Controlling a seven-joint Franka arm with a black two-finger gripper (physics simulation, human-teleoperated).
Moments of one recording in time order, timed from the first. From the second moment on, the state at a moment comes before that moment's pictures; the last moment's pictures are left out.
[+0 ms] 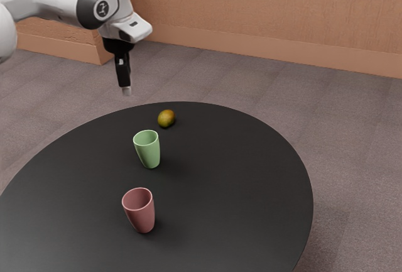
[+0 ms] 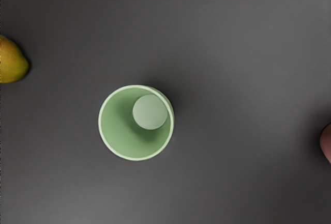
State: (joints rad) arm -0.24 0.16 0.28 -1.56 0.07 1.75 0.90
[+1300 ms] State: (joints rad) arm -0.16 0.40 0.20 -1.83 0.10 2.23 0.79
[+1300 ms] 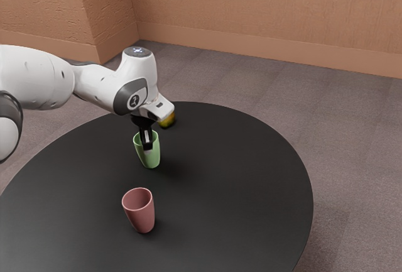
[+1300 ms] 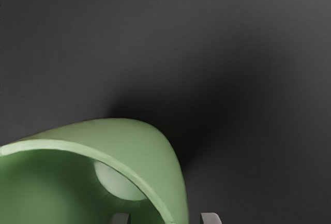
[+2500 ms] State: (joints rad) arm -0.36 -0.06 0.18 -2.06 0.17 2.07 0.65
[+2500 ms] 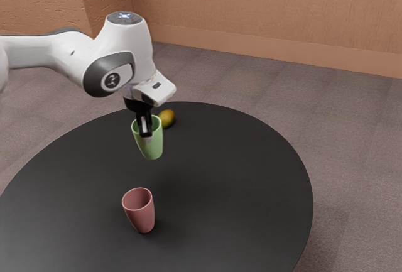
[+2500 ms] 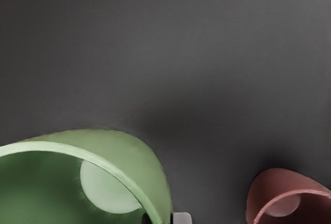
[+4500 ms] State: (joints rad) arm -0.44 -0.04 0.09 -2.14 0.22 1.83 0.28
